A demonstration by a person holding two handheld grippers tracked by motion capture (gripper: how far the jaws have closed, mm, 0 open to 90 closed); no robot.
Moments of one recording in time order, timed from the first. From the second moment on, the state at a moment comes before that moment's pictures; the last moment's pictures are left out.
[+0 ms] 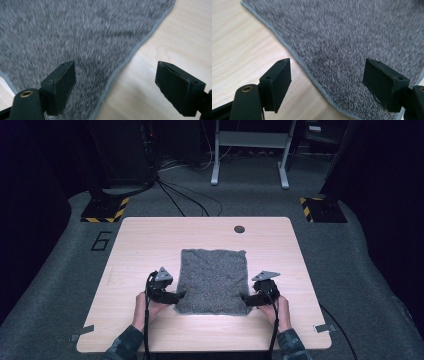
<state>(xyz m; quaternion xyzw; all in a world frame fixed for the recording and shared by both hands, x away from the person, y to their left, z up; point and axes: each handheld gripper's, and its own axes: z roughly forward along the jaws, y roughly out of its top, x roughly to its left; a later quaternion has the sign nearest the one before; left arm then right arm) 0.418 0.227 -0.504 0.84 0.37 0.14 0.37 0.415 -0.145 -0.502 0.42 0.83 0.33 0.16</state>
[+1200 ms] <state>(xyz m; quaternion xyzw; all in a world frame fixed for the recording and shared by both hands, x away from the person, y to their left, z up) 0.367 0.234 -0.523 0.85 0.37 0.17 0.34 0.362 -0.171 -0.519 0.42 0.83 0.32 0.18</state>
